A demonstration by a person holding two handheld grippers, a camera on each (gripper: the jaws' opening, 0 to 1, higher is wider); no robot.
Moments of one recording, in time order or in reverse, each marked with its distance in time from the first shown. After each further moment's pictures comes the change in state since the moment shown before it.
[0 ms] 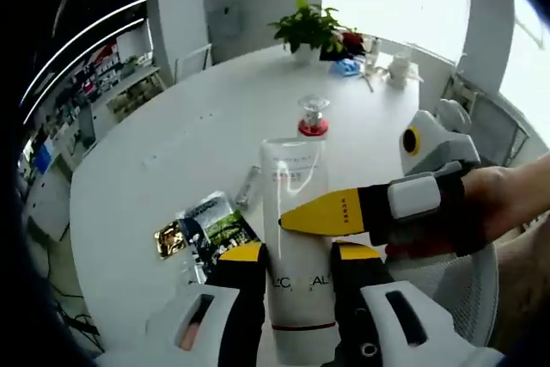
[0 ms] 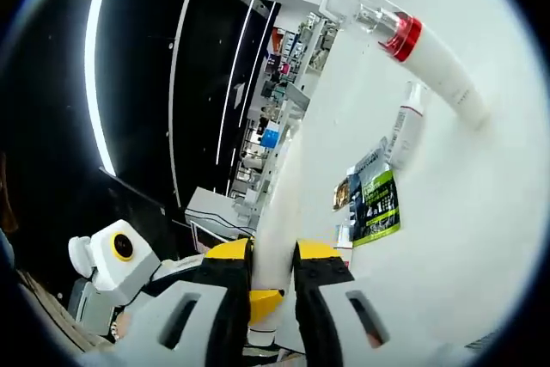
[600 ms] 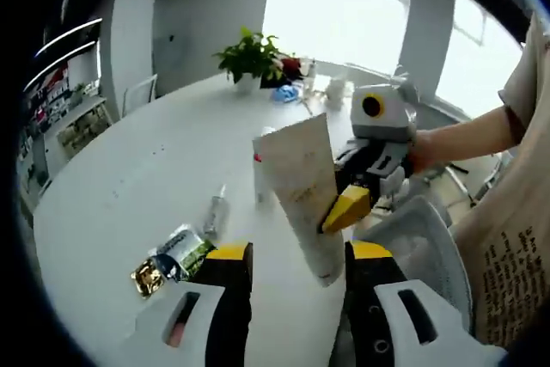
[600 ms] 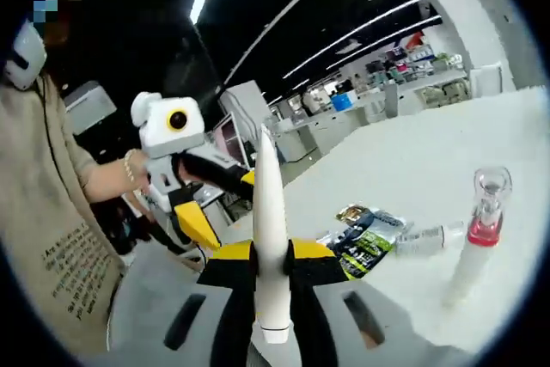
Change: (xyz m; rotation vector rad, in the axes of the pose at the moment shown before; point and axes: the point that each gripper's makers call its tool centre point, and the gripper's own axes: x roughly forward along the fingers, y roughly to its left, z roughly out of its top) left arm -0.039 -0.008 0.025 0.107 -0.147 -0.352; right arm -0.032 0.032 -0.007 -0.902 0.403 0.276
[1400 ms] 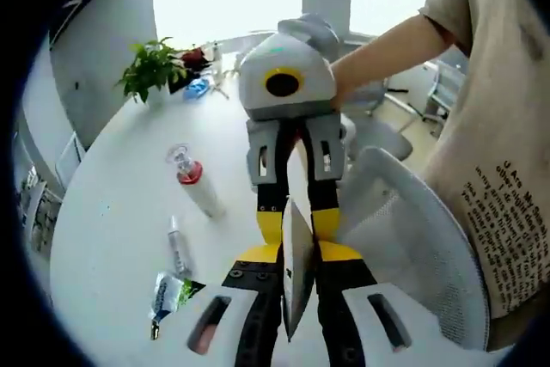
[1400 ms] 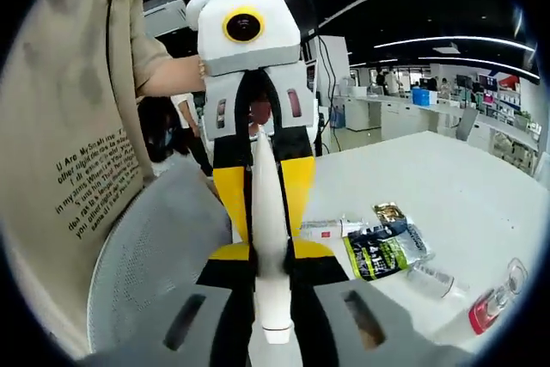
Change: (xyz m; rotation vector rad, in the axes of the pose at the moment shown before) left arm 0.036 -0.042 -0.010 0.305 0.228 -0.237; right arm 0.006 0.019 -0.031 -0.296 0.208 0.223
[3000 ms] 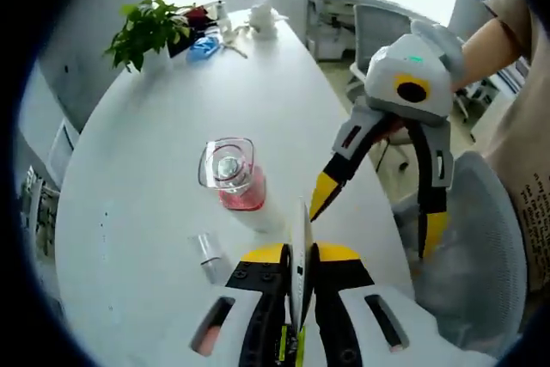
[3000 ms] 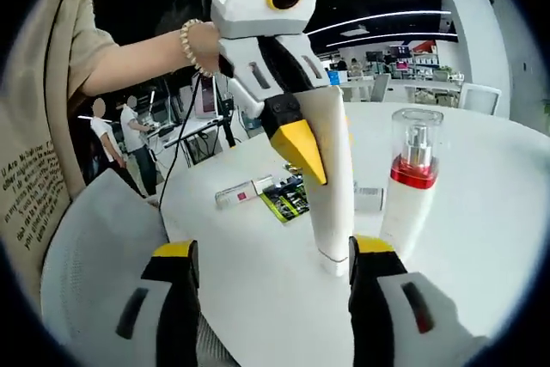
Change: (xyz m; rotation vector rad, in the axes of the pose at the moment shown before) left arm 0.082 0.115 0.029 0.050 0.173 0.018; right arm -0.062 -0.059 -0.088 0.298 -0.050 -0.412
